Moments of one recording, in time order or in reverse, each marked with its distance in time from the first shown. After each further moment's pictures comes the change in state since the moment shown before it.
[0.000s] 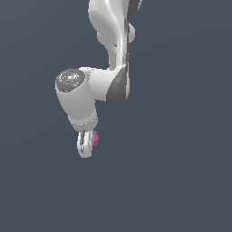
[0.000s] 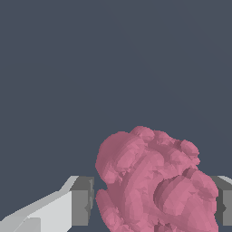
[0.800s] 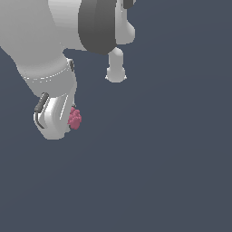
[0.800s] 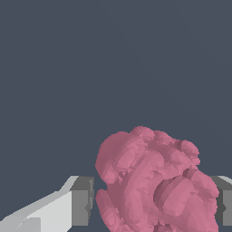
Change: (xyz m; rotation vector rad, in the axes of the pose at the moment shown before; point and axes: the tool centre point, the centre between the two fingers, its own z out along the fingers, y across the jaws) arm 0.034 -0.017 -0.166 0.001 0.002 0.000
